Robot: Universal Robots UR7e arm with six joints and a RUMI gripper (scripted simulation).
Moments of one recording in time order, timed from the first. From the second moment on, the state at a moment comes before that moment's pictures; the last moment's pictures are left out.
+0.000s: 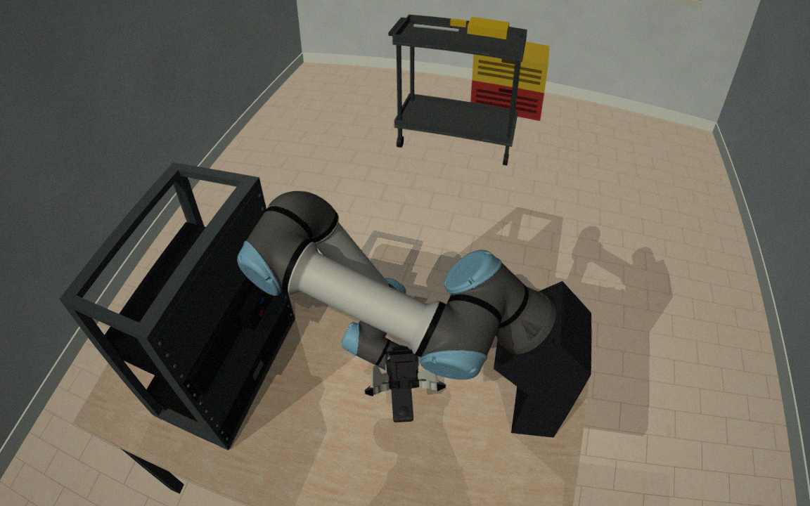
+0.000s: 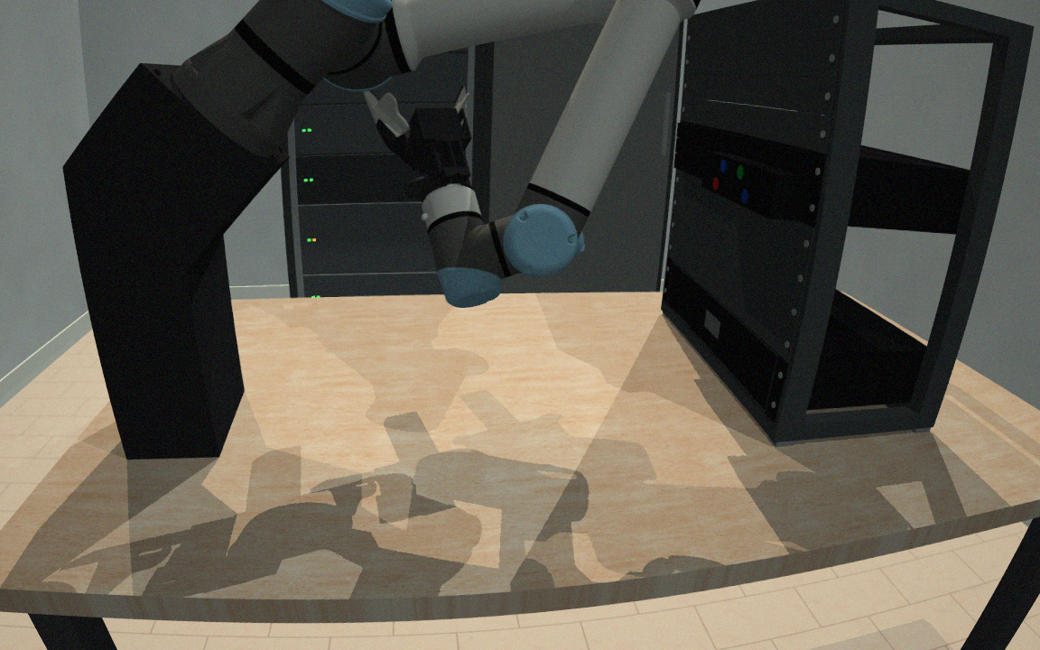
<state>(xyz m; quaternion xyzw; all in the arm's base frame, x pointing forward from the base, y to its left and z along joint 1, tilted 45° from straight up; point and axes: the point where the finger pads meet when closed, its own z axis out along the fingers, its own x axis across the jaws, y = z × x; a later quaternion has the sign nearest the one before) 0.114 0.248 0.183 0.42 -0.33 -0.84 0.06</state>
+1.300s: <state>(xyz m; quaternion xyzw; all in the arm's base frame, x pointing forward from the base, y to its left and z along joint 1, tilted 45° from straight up) 0.286 0.156 0.302 -0.13 -0.19 -0.97 0.03</state>
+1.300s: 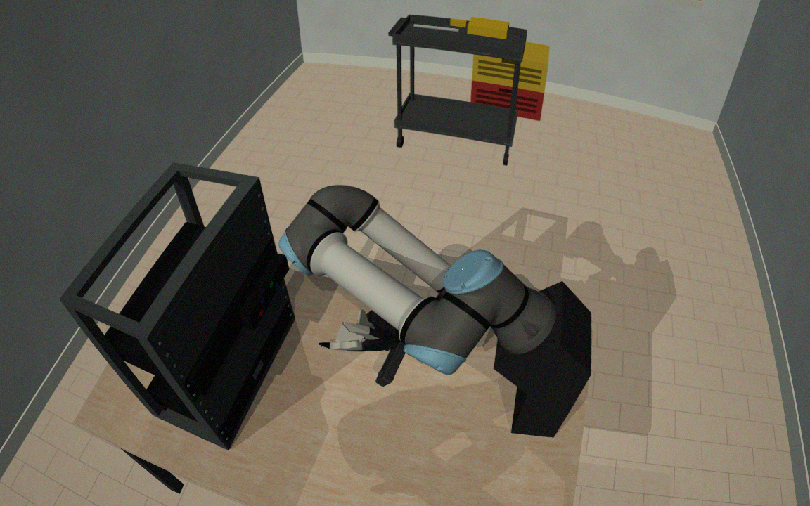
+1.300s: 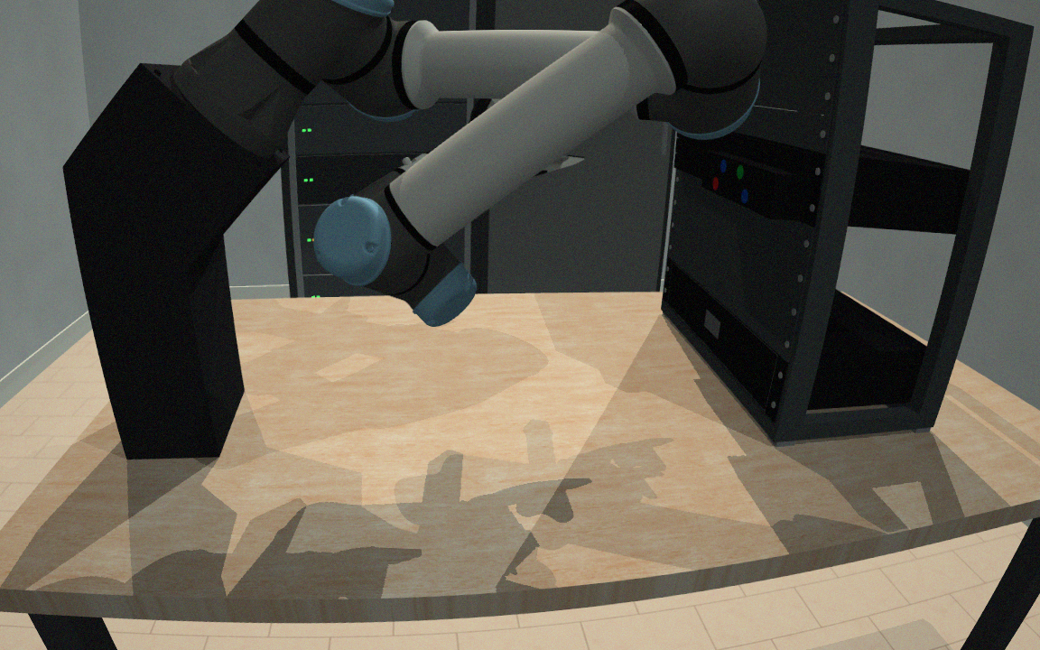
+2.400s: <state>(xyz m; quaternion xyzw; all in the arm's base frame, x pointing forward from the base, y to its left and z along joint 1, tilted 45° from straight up) 0.379 0.048 0.293 -0.35 -0.01 -0.94 0.03</state>
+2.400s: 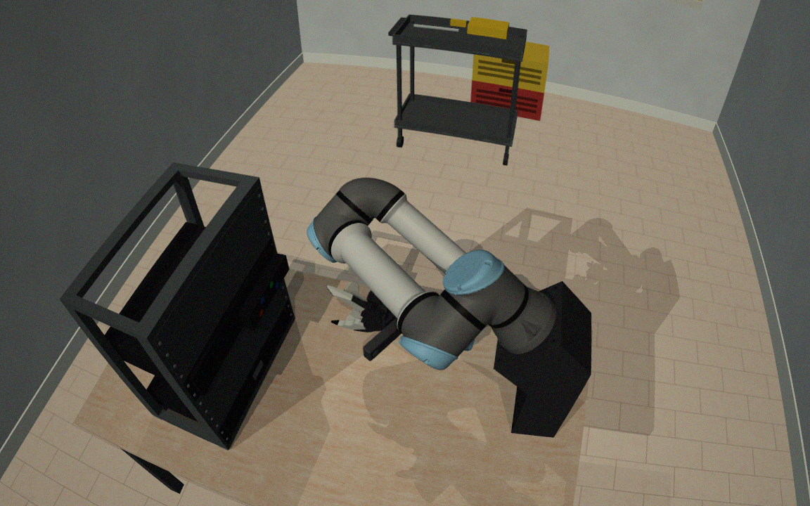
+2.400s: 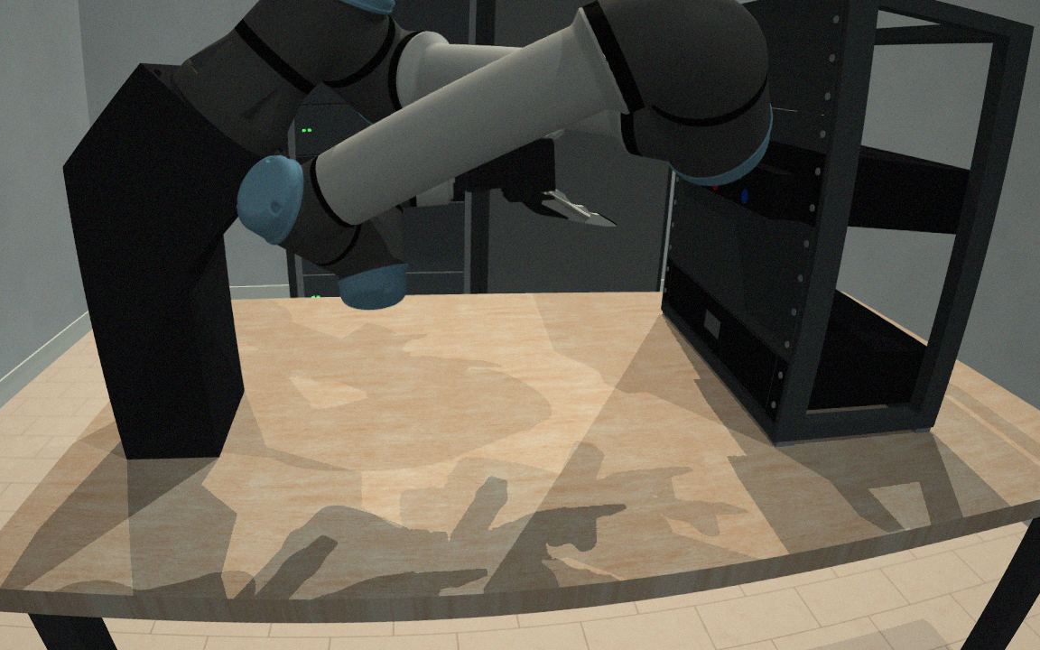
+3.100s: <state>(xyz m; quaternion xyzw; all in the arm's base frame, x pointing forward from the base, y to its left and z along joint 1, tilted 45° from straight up) 0.391 0.047 0.289 -0.38 0.01 -0.92 0.05</state>
